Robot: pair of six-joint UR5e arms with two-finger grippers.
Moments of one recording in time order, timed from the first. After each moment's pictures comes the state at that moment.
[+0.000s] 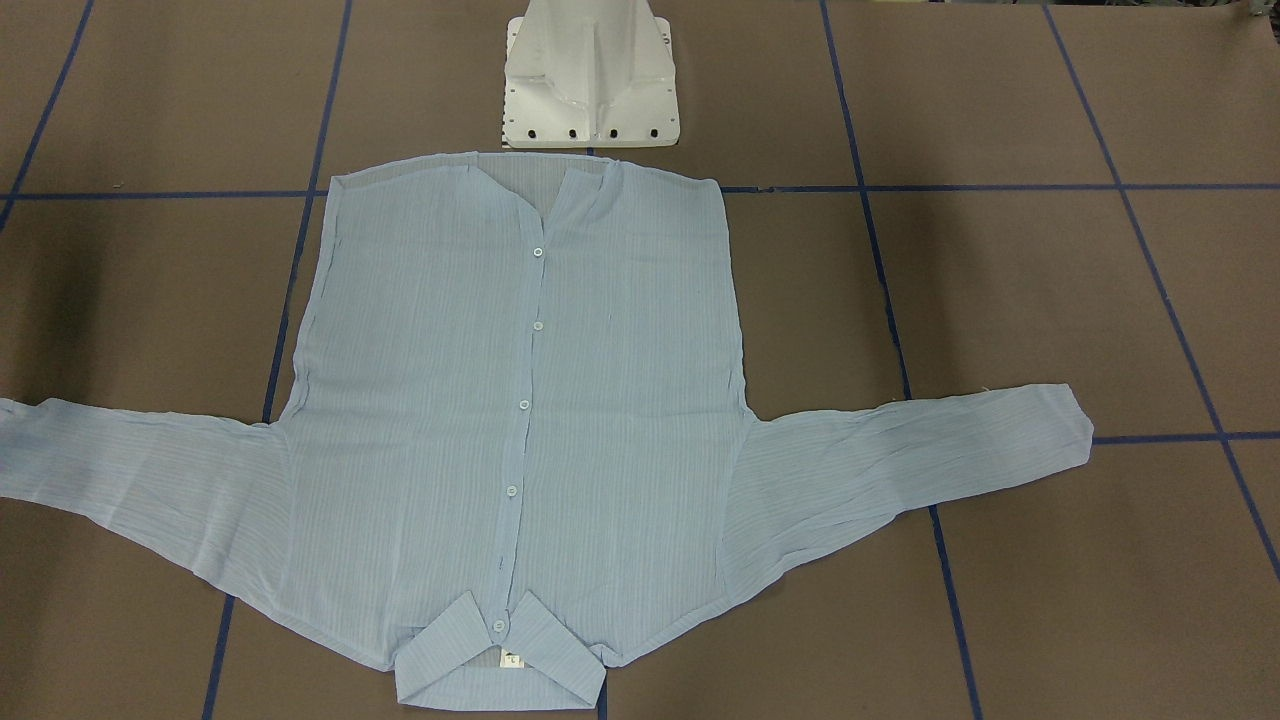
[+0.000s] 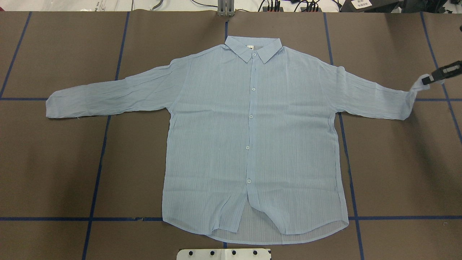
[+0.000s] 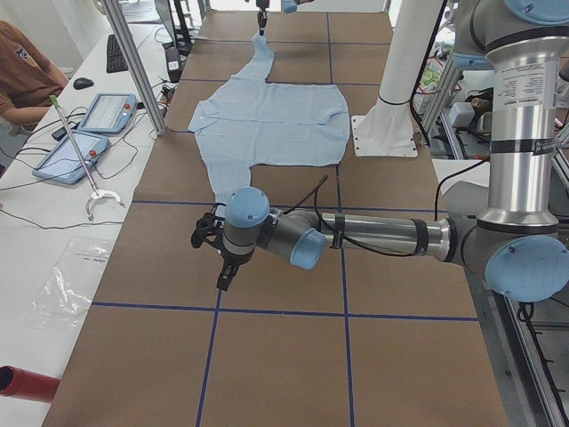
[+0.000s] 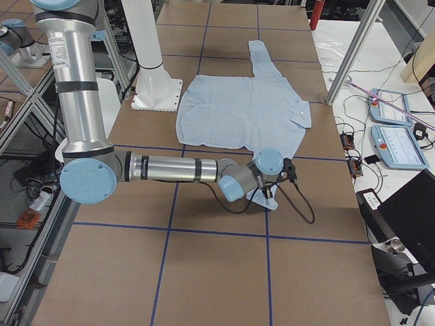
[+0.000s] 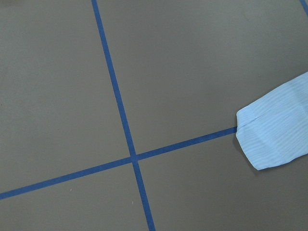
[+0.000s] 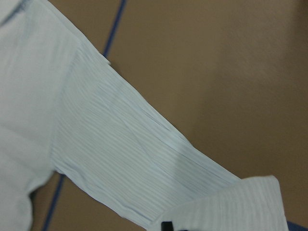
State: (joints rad) left arm -1.51 -1.52 -1.67 -1.96 -2.35 -0.07; right arm 1.32 -1.38 1.45 -0.97 2.55 0.37
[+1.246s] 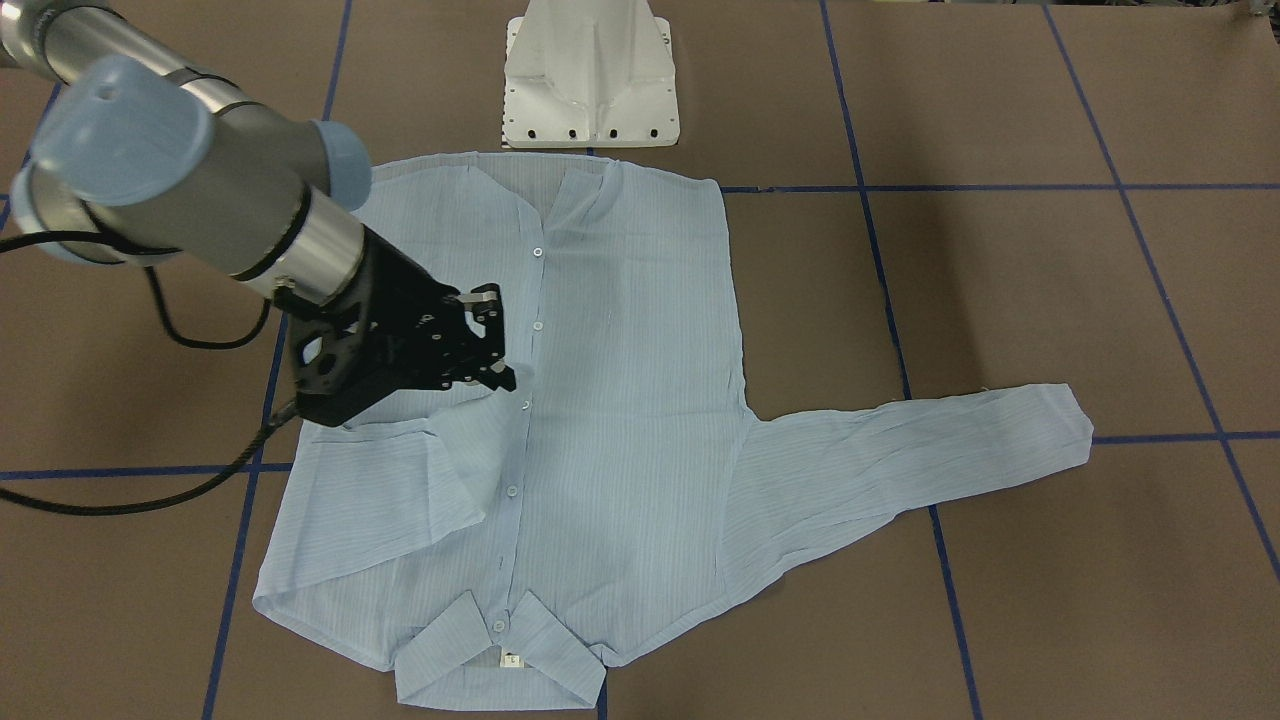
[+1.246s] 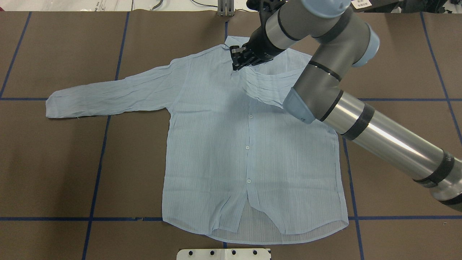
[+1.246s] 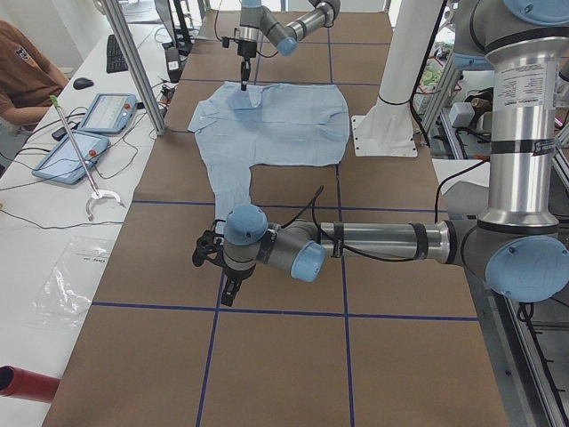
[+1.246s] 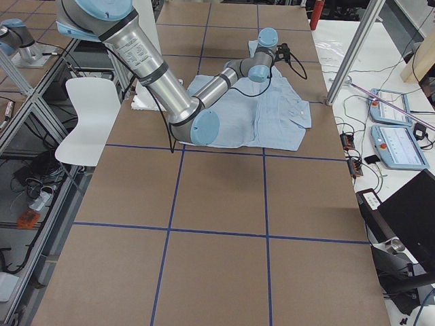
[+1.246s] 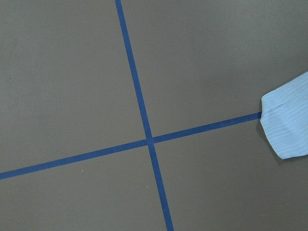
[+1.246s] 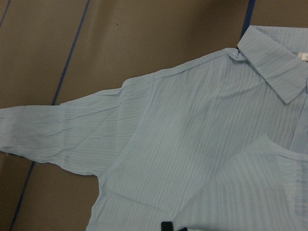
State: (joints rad) left arm -1.51 -1.51 -1.60 -1.96 -2.35 -0.07; right arm 0.77 -0.75 1.37 -1.01 2.14 1.05
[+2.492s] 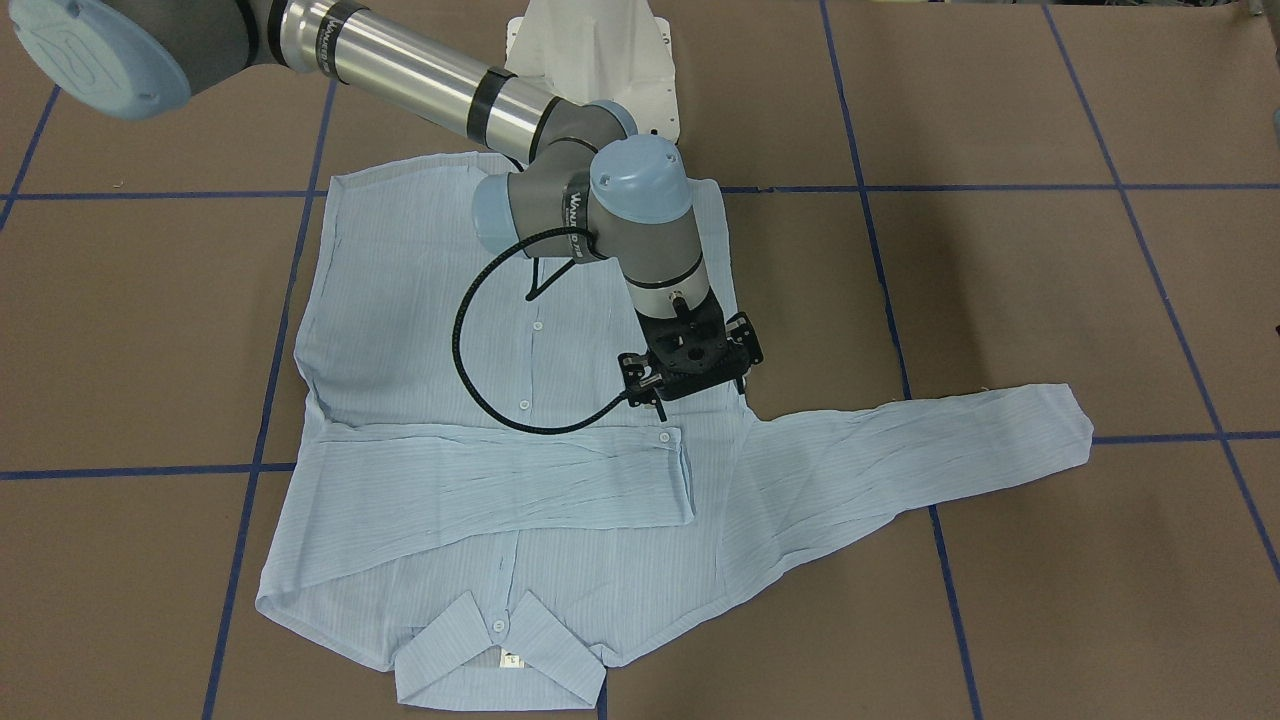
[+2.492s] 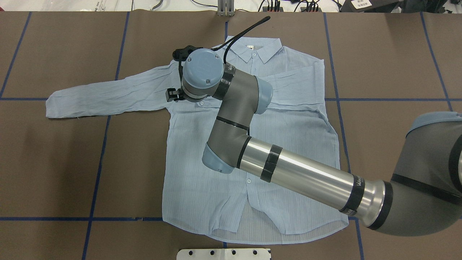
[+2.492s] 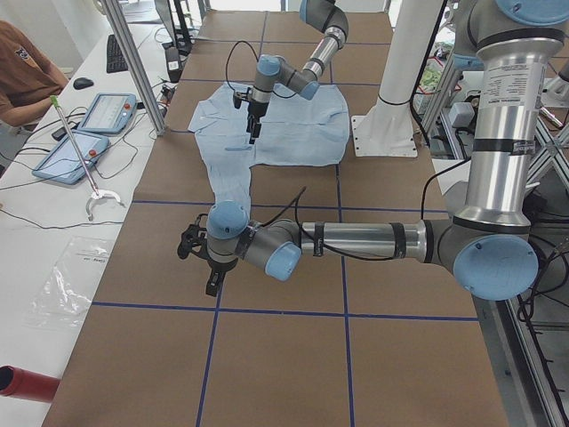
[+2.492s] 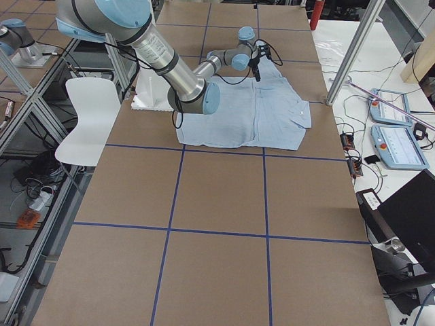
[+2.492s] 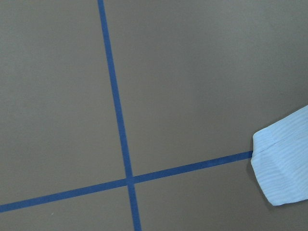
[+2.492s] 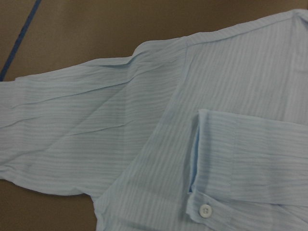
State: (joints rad) left arm -1.38 -1.61 -1.48 -2.16 -2.31 -0.32; right arm 0.55 -0.52 1.16 -1.20 1.74 1.04
